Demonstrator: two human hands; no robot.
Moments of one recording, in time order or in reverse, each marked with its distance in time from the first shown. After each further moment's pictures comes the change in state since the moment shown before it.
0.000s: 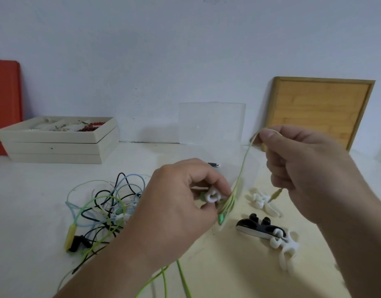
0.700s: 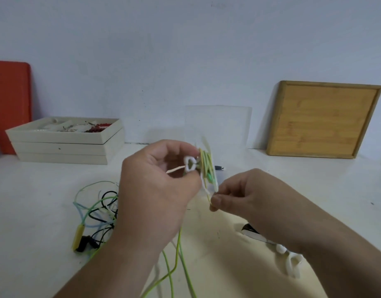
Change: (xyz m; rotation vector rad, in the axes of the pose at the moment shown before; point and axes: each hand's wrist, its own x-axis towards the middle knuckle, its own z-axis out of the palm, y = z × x) left_hand 0.008 0.006 -0.009 -0.232 0.415 -0.136; right_hand -0.022 0.007 0.031 -0.639 -0.496 0.054
